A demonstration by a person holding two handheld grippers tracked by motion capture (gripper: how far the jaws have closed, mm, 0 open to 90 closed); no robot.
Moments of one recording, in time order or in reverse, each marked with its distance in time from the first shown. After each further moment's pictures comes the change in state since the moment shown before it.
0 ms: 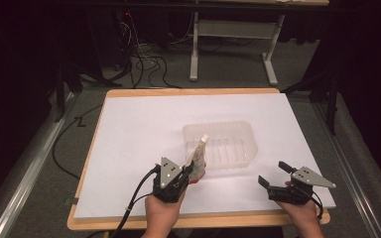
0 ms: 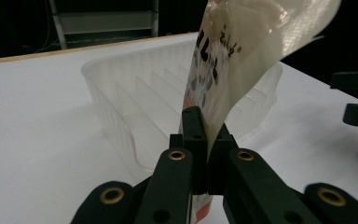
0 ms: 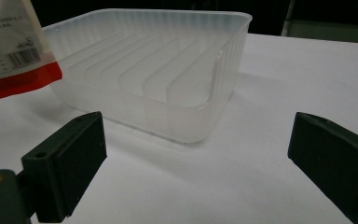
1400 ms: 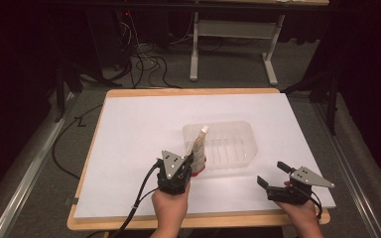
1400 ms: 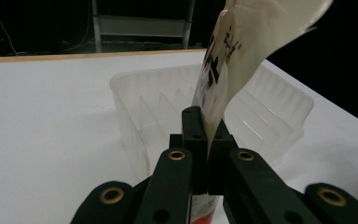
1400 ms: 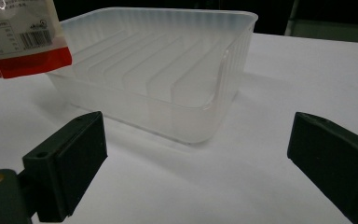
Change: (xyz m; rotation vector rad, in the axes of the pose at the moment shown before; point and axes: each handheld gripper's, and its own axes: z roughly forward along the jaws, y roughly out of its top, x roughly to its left) left arm -0.006 0.014 0.008 -0.037 0.127 -0.094; right arm 0.002 0.001 0.002 0.002 0.010 -0.006
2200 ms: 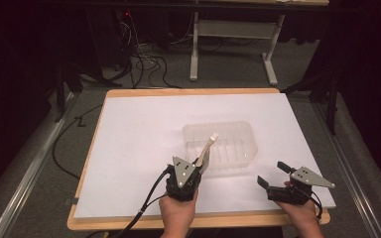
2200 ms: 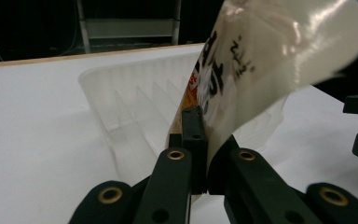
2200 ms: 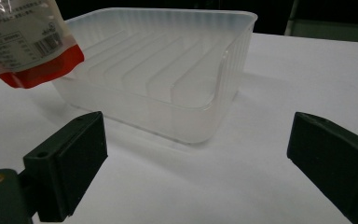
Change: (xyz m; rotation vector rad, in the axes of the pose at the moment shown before) left arm -0.022 -0.012 -0.001 -0.003 -0.023 0.056; right arm -0.001 0.000 0.000 0.000 0.000 0.005
